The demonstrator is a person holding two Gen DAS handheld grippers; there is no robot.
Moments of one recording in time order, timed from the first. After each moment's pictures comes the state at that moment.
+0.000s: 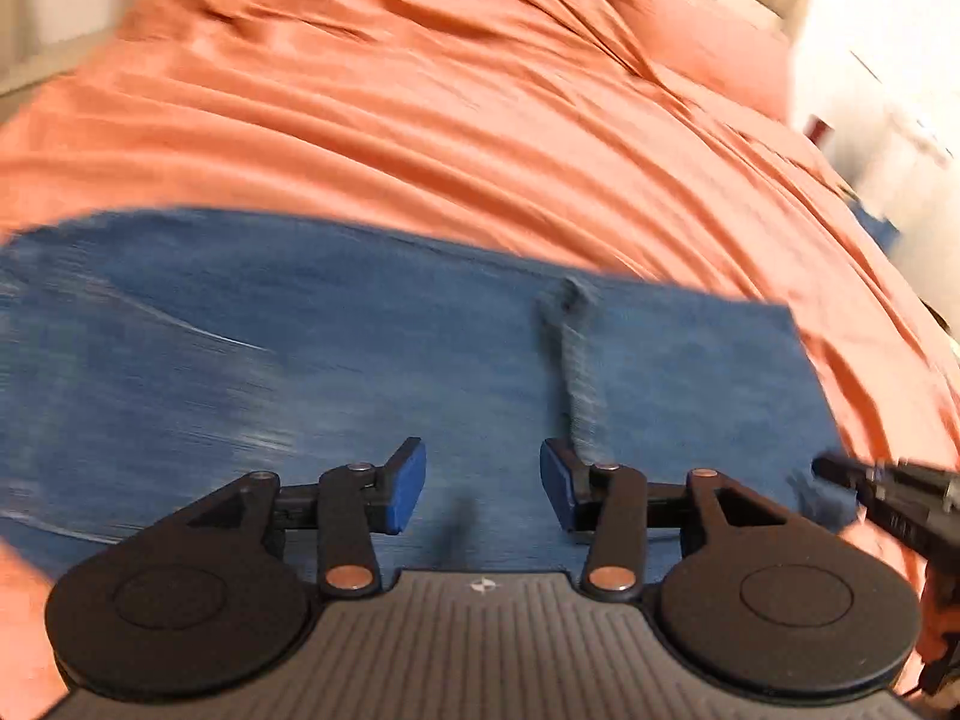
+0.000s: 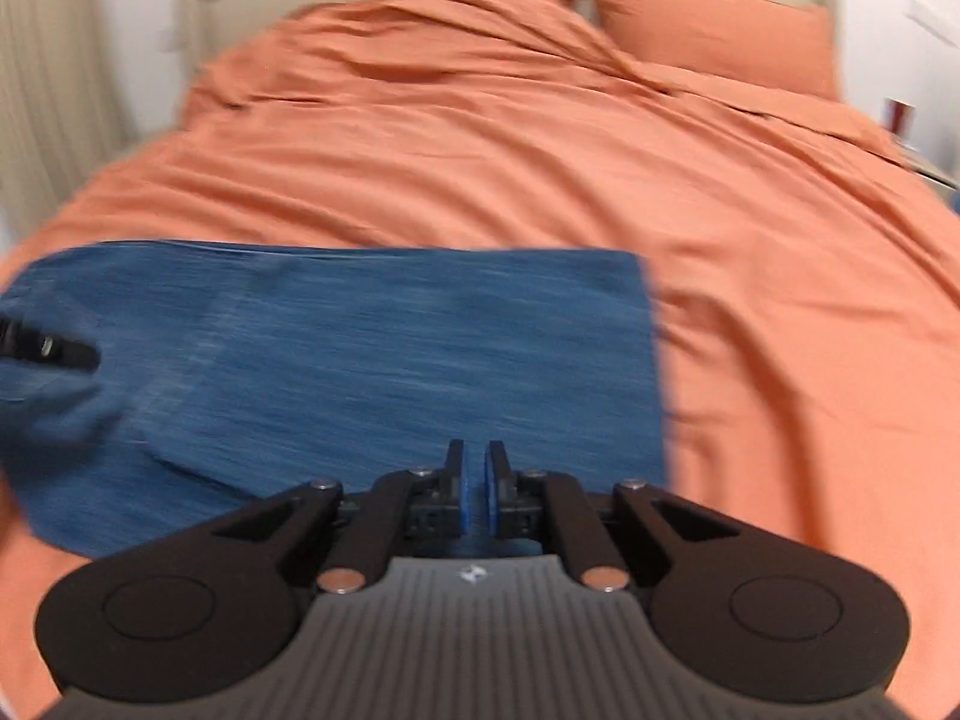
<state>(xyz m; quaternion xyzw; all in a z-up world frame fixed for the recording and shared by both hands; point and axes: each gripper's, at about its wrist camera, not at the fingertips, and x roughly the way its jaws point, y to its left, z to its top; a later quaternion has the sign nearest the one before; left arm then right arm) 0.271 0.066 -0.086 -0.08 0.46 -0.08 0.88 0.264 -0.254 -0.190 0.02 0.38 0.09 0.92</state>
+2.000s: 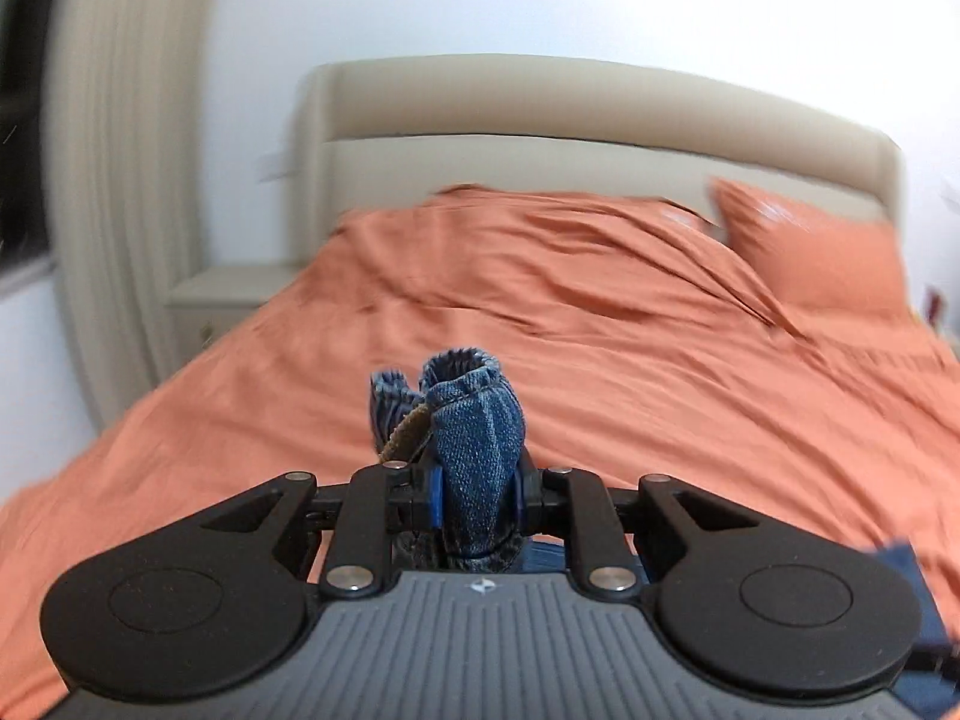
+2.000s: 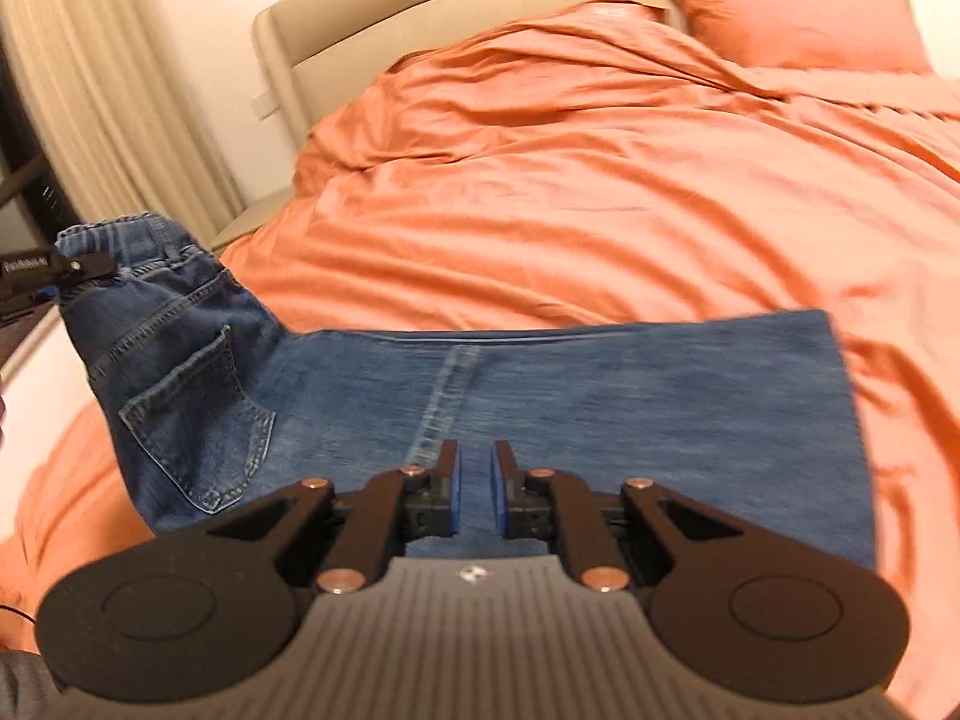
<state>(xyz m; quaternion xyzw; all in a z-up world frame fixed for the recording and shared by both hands) 0.268 0.066 0.004 0.00 0.24 0.07 0.97 0.273 -0.220 -0.147 0.14 0.36 0.18 0.91</state>
